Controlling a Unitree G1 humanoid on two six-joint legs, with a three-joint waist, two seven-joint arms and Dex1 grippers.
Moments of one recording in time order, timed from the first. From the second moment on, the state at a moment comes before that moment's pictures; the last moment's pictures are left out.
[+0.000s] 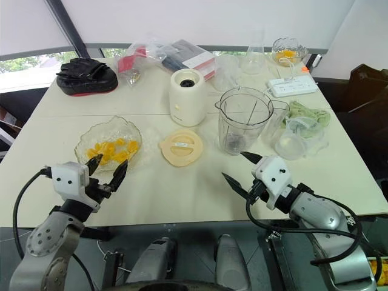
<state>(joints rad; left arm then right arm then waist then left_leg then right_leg) 0.34 0.25 0.19 -0.71 -0.27 0.36 -0.27 0.18 -0.61 -0.13 -0.72 0.30 0.44 0.61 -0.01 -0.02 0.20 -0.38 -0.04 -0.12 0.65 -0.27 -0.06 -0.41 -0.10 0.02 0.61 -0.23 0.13</state>
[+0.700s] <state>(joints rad) 0.35 0.26 0.22 -0.50 -0.27 0.15 -0.35 0.18 -0.61 -0.13 -0.72 0.30 0.43 0.61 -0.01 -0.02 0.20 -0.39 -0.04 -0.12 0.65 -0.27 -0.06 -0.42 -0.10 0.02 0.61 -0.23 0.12</state>
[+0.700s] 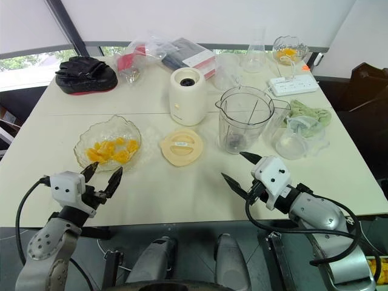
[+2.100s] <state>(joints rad) -0.61 0.96 0.15 -0.04 -0.44 0.81 -0.66 0.02 -0.50 0.03 -0.57 0.22 0.37 0.54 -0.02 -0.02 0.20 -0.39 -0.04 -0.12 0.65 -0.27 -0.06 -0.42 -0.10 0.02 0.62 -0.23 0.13</state>
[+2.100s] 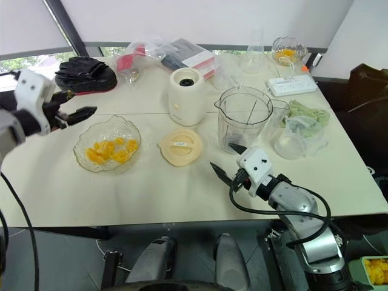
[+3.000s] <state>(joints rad) -0.72 0.29 0.48 -0.33 -0.16 1.61 0.29 -0.05 -0.49 0.08 -0.48 0.19 0.34 0.59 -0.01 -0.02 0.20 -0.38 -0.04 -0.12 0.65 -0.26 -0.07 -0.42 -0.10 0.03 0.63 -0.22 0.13</state>
